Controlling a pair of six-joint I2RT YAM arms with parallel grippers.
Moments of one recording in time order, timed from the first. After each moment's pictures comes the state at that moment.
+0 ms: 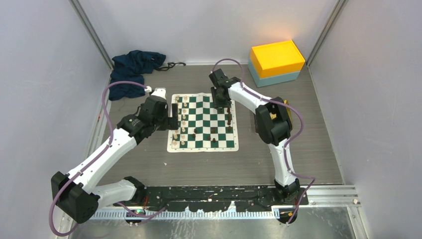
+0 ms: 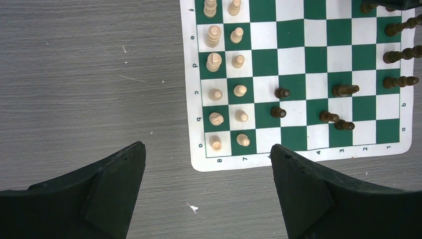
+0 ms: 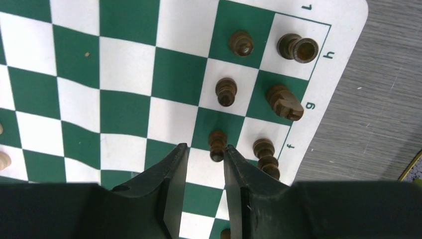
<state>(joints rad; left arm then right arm) -0.54 1.12 1.00 -0.68 -0.30 -0.39 0.55 2.19 1.80 -0.69 0.12 0.31</state>
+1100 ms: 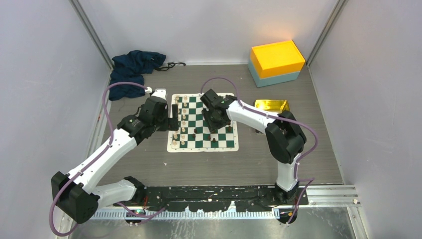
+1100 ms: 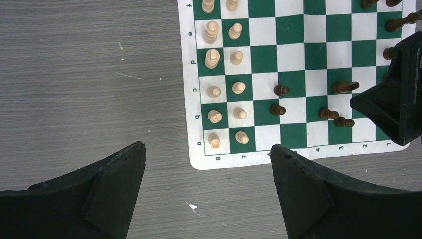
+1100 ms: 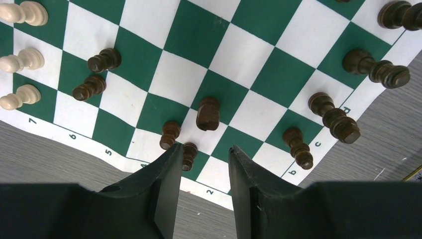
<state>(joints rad) -0.54 1.12 0.99 -0.68 -0.29 -0.40 0.76 1.89 1.43 -0.69 0.08 0.30</state>
